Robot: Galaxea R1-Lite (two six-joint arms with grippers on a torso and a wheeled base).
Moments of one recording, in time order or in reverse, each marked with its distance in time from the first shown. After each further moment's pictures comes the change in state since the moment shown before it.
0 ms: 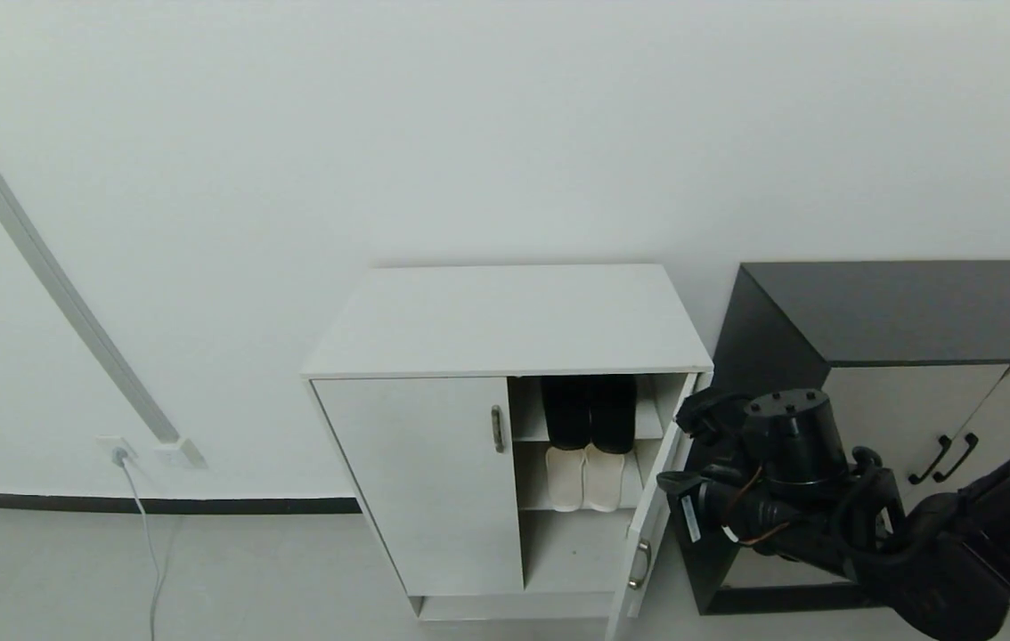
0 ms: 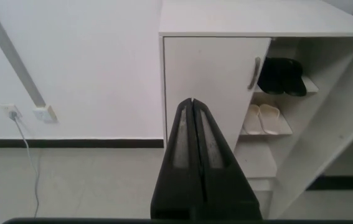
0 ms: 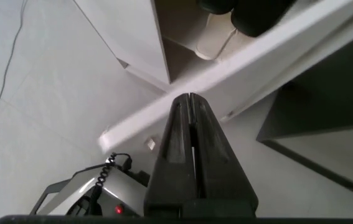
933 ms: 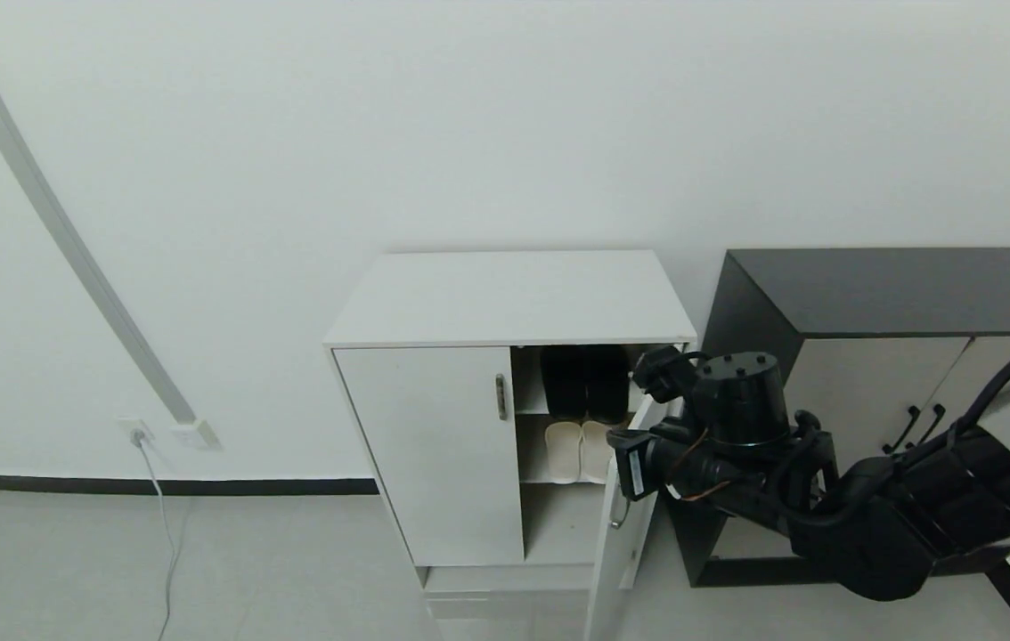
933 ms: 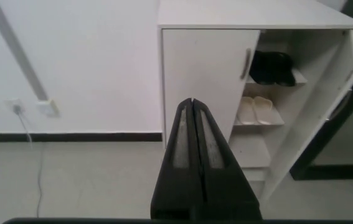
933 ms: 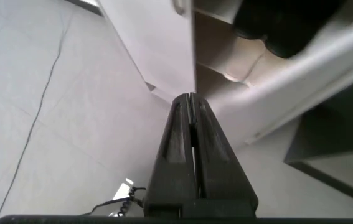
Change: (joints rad) left arm -0.001 0.000 0.000 0.000 0.000 -0.001; right arm 0.045 0.070 -0.206 -0.001 0.005 0.063
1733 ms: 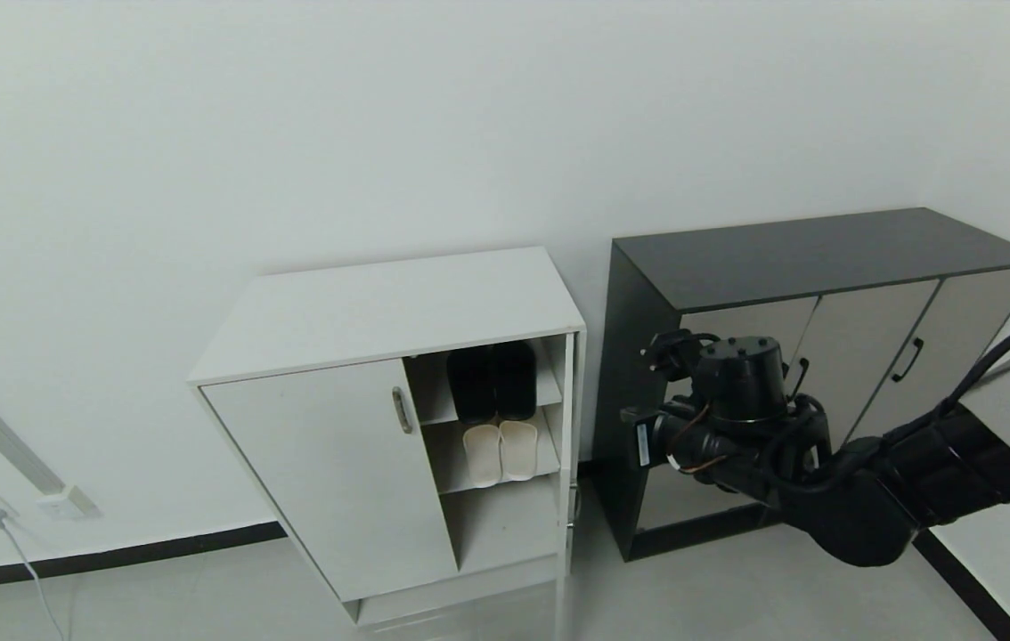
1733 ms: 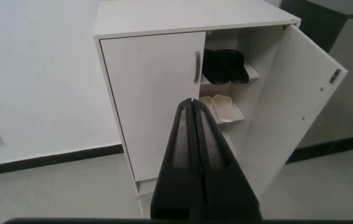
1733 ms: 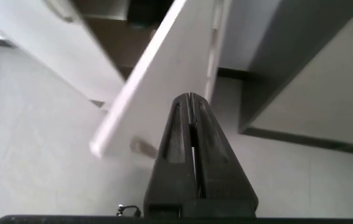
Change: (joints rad) left arm 0.002 0.000 0.000 0.000 -0.001 -0.001; right arm -0.033 0.030 -0.061 0.011 -0.048 0.012
